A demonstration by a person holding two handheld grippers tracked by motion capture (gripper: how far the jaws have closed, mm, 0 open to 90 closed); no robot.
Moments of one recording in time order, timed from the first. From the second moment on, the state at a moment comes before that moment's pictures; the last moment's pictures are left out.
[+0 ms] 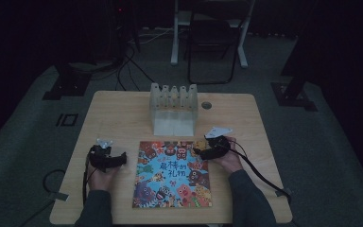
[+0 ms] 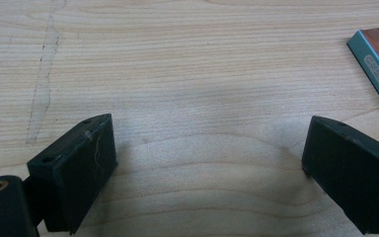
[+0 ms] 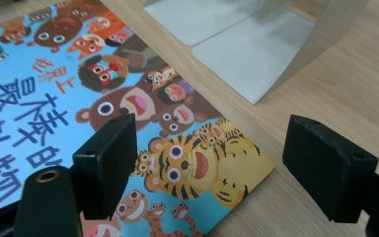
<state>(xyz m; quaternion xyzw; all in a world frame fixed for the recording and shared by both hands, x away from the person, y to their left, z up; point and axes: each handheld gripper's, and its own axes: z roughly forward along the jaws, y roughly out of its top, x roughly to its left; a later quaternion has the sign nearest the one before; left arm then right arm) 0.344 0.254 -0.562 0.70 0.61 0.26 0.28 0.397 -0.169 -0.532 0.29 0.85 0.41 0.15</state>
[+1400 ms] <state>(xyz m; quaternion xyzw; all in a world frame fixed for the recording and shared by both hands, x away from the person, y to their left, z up) 0.313 0.232 -0.545 0.75 0.51 0.25 0.35 0.425 -0.173 -0.562 0.33 0.84 0.42 0.08</state>
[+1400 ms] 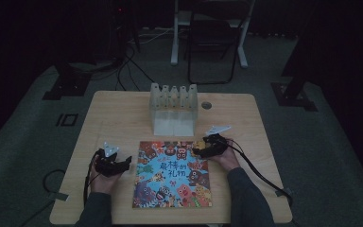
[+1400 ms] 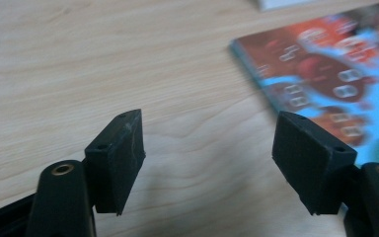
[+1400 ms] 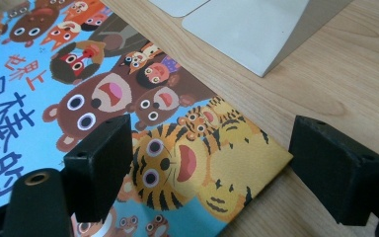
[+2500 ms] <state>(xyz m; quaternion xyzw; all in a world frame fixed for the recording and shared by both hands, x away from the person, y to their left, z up) 0.222 0.172 -0.535 0.80 0.39 0.21 0.41 0.425 -0.181 -0.538 0.34 0.82 0.46 0.06</state>
